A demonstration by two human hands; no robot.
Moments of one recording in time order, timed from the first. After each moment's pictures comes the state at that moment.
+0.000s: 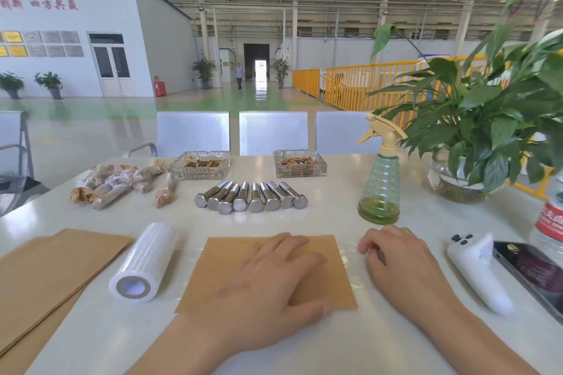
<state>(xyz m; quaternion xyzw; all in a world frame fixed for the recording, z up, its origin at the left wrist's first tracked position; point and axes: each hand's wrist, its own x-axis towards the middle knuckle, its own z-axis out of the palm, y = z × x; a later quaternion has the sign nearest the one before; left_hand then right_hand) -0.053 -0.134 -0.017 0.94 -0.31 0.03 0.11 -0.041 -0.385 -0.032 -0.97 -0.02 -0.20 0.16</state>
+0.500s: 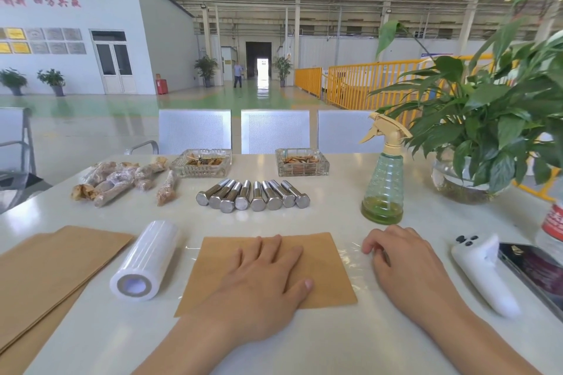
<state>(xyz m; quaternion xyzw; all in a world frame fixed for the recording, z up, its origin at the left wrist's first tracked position) -0.038 -0.134 -0.034 0.98 -0.17 -0.05 0.10 -0.042 -0.385 -0.034 -0.97 -0.03 -0.20 0.16</state>
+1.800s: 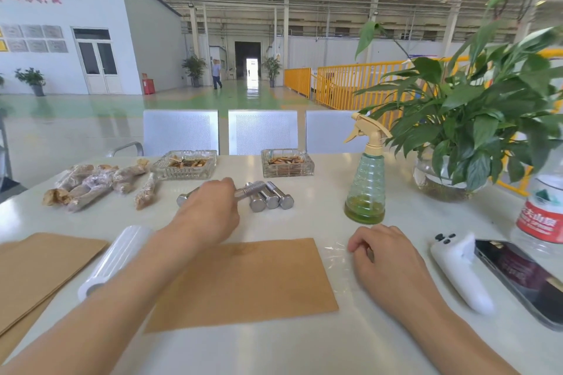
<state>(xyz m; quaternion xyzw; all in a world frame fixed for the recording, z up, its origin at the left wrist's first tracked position) 0.042 -0.108 0.033 0.98 -0.07 0.15 0.11 -0.037 -0.386 -0.037 -0.95 -0.01 -0.24 0.22</state>
